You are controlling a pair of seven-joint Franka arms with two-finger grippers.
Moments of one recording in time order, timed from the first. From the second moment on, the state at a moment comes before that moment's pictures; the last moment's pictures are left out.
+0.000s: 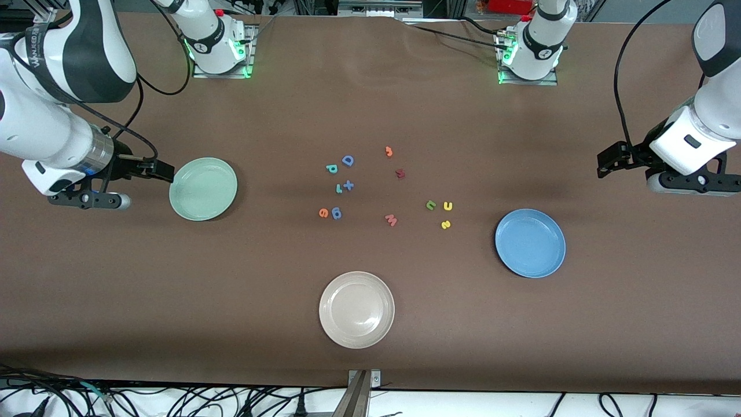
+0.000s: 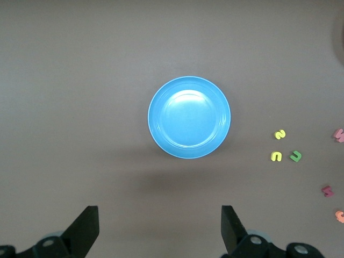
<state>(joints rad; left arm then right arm) 0.00 0.07 -0.05 -1.68 0.00 1.72 -0.01 0.07 0.16 0.03 -1.71 0.00 1.74 0.17</state>
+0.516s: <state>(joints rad) 0.00 0.07 -0.05 -1.68 0.00 1.72 -0.01 0.07 0.16 0.03 -1.71 0.00 1.72 0.18</state>
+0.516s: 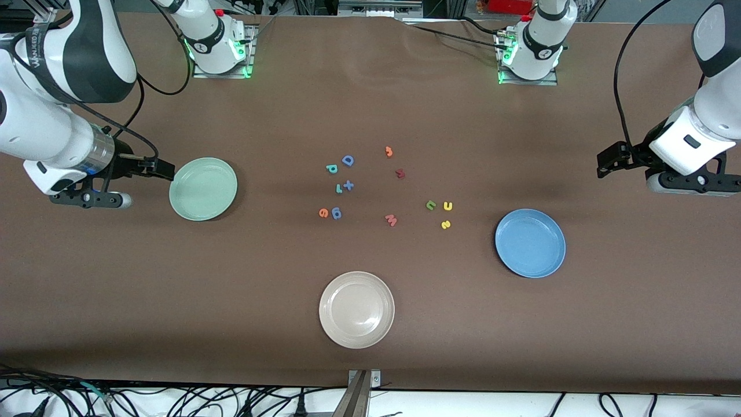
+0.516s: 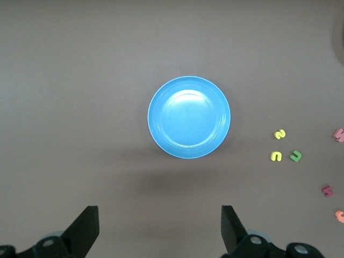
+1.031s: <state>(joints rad) 0.00 0.07 -0.05 -1.68 0.00 1.72 -0.01 0.07 0.16 0.04 -1.71 0.00 1.72 0.20</state>
